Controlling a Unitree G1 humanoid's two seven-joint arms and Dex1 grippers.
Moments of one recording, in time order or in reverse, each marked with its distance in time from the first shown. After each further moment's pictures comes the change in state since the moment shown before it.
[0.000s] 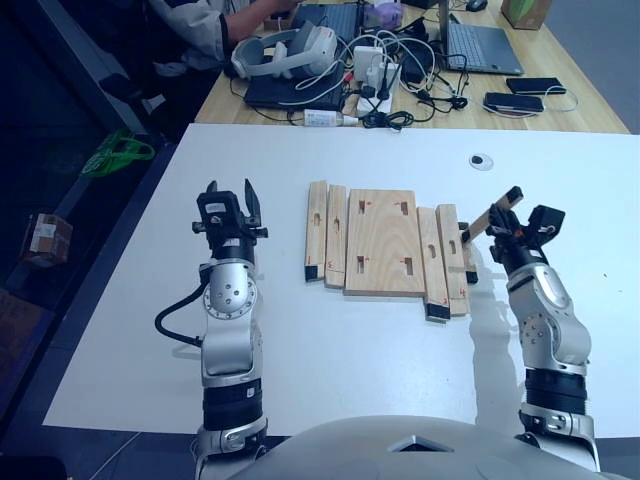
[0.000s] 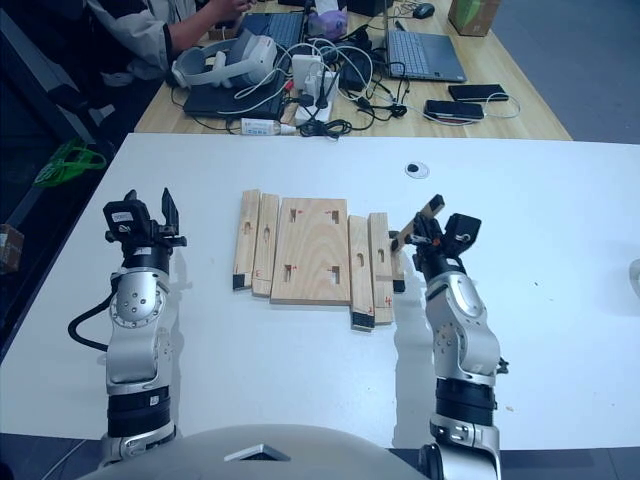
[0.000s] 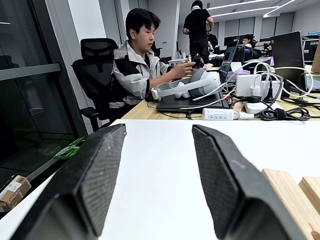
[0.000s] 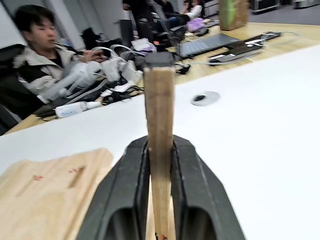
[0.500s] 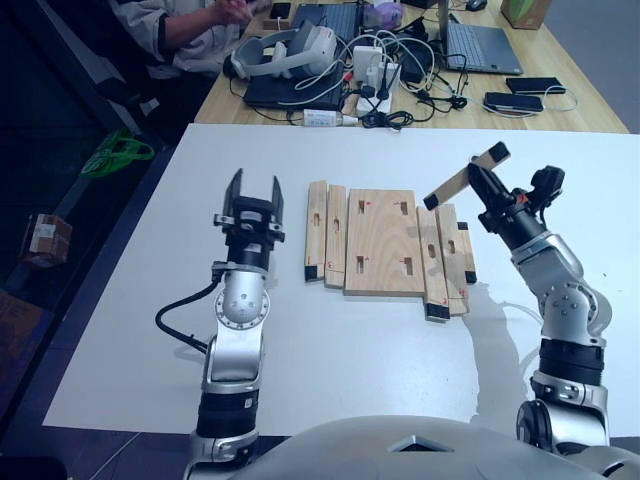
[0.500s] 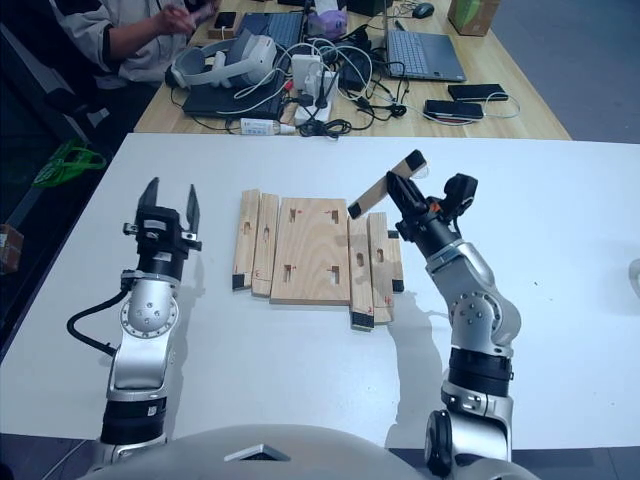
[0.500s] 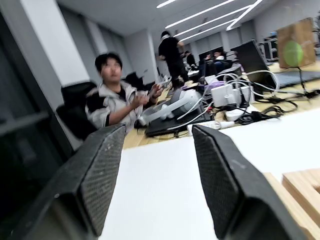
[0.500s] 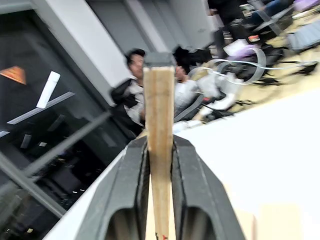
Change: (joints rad) left arm 0.018 0.043 -0.068 0.009 0.095 -0.121 -0.045; right arm -0.141 -0.043 -0.011 0.022 0.331 0.155 0.210
